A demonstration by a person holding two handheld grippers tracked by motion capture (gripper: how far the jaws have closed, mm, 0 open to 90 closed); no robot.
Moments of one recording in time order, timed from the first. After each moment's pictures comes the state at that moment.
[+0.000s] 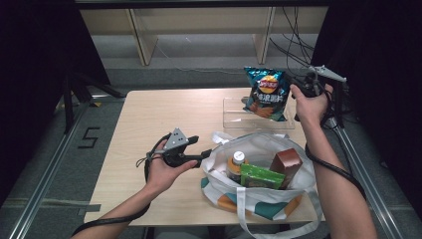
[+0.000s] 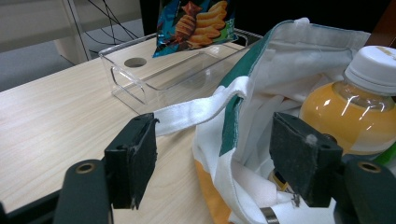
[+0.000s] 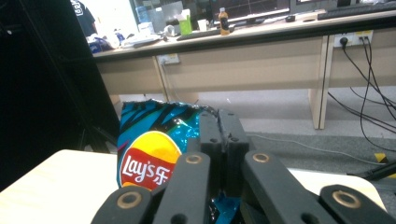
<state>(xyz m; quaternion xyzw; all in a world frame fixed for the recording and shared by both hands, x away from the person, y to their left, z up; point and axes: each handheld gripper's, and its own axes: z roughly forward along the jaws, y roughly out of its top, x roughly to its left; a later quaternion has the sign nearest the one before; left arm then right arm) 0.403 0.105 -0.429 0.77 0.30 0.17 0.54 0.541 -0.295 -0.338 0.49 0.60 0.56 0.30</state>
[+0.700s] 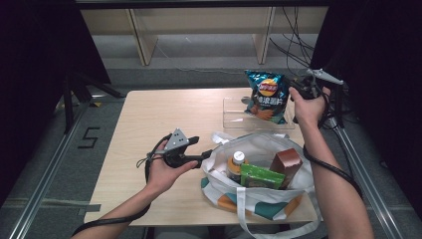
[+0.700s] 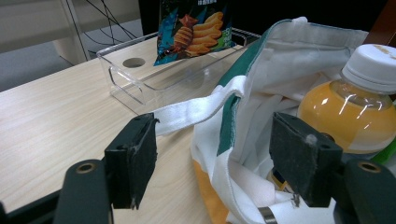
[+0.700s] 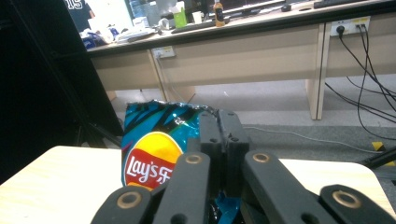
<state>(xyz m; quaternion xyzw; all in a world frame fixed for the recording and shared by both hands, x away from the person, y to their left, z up) 0.403 0.103 -0.430 0.77 0.29 0.17 0.54 0.548 -0.297 -0.352 0.50 0.60 0.56 0.30</state>
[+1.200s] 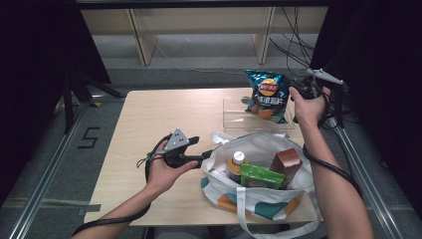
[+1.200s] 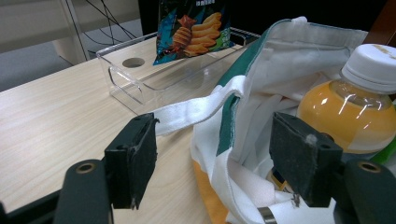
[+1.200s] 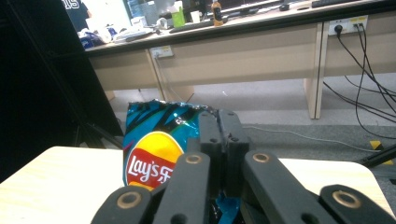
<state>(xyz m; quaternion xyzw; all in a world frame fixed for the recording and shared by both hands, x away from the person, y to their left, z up) 0.403 0.103 -0.430 0.77 0.29 0.17 0.54 0.550 -0.298 -0.353 0.50 0.60 0.55 0.29</state>
